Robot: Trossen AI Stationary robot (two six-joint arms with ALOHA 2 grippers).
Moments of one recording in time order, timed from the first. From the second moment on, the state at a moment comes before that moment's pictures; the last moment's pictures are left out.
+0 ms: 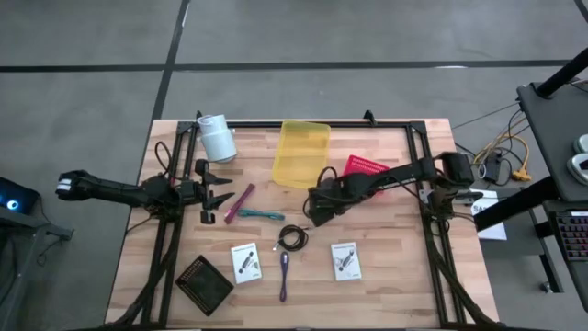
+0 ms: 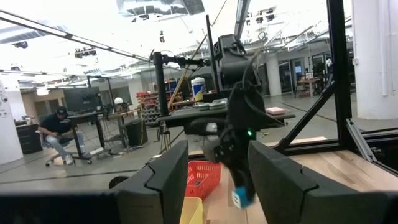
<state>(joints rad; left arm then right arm) -0.11 0.39 0.01 0.60 -0.21 0.20 0.04 1.82 1.27 -0.87 0.09 1.11</state>
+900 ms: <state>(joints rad) -0.11 0.39 0.01 0.59 -0.21 0.20 -0.19 1.57 1.15 -1.26 0.29 1.18</state>
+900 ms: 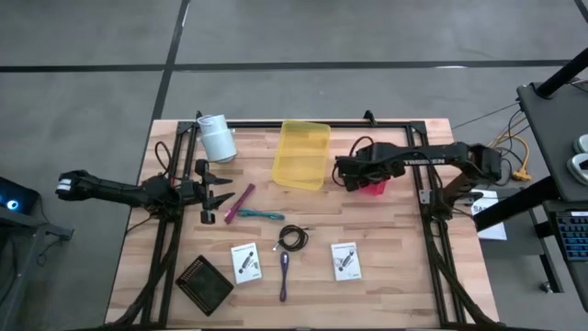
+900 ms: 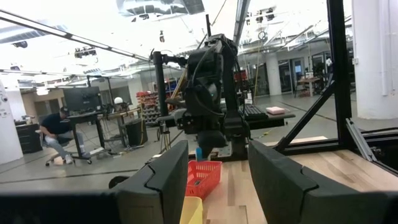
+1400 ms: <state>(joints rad) -0.11 0.39 0.01 0.59 -0.21 0.20 -0.29 1.51 0.98 -1.05 0.24 1.14</state>
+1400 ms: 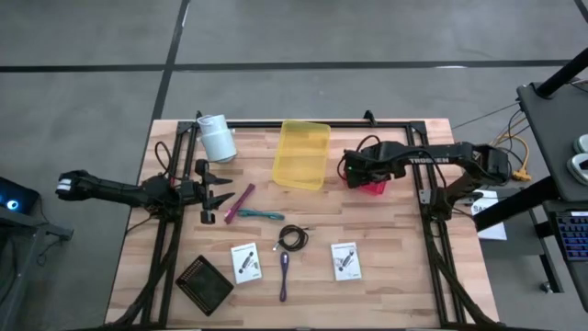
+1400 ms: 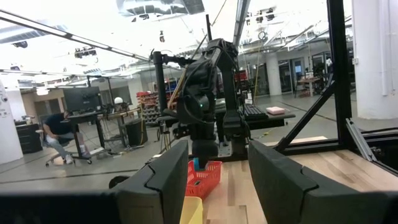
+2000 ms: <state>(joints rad) -0.11 0.39 0.01 0.59 -0.21 0.20 -0.31 1.51 0.98 -1.01 0.24 1.10</state>
